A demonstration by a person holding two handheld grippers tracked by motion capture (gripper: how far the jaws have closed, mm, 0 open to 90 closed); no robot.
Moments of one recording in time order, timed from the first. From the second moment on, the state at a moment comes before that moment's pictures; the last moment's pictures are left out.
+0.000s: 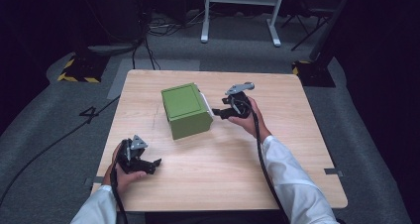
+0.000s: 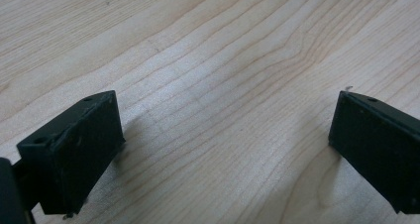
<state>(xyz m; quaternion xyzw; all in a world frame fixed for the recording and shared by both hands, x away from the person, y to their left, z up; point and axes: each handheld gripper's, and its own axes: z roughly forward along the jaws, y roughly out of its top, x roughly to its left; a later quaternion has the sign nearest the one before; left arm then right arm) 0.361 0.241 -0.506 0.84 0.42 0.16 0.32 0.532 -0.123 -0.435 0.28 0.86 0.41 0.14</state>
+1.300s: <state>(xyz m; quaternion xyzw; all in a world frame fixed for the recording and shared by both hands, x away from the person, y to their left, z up) 0.361 0.241 -0.506 0.84 0.42 0.16 0.32 0.476 -0.189 -0.416 0.25 0.89 0.34 0.19</state>
